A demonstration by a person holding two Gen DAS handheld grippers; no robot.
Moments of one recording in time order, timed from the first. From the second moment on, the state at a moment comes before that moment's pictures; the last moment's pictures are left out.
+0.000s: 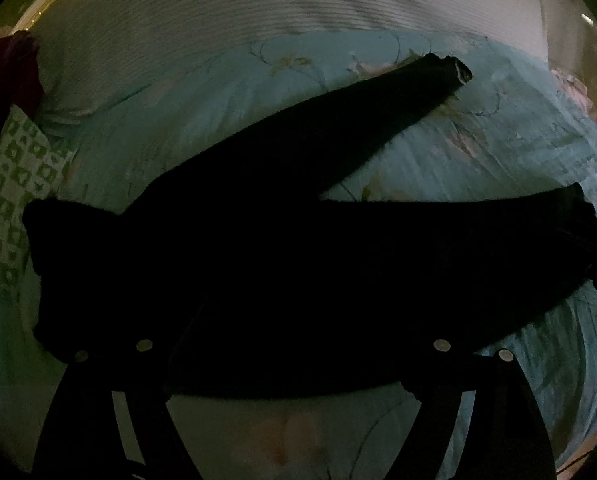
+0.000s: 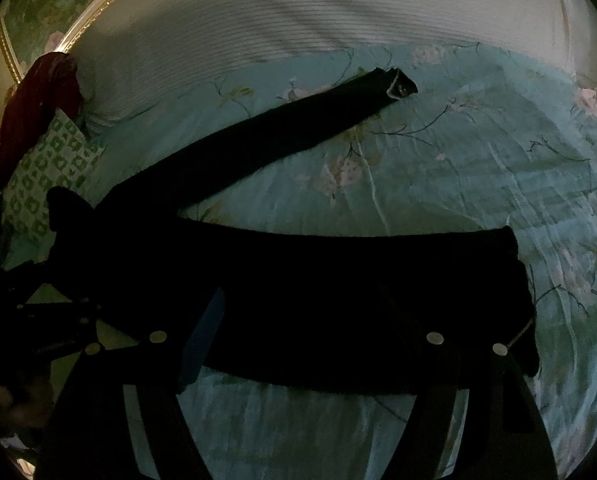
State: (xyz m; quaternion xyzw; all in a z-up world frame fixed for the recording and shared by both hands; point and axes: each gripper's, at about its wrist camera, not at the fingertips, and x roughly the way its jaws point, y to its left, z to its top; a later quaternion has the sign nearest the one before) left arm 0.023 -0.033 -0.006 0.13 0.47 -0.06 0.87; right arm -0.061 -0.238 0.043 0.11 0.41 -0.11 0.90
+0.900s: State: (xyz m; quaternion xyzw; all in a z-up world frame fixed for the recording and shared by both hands) left arm 0.165 -0.098 -0.025 0.26 0.48 -0.14 0.82; right arm 0.086 -0.375 0.053 0.27 0.39 -0.13 0.87
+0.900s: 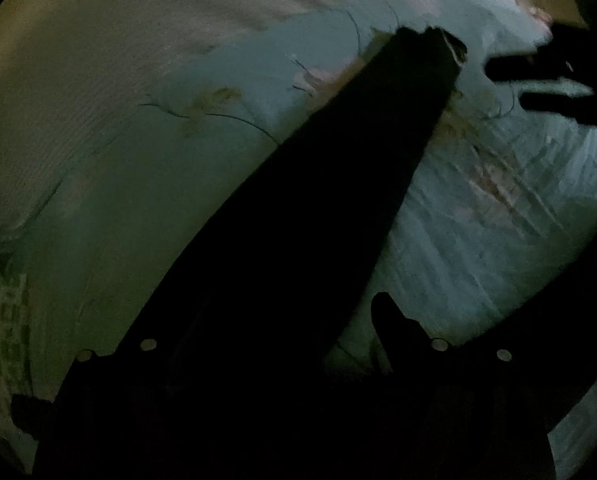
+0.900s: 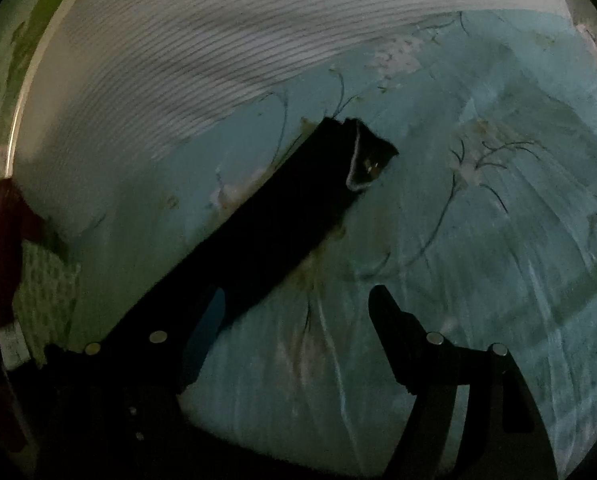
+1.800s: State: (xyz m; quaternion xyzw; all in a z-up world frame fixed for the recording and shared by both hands) left arm 0.202 -0.082 -0.011 0.23 0.51 -0.26 0.79; right arm 0.113 -0.416 0.070 0.38 0.35 -0.12 0.85
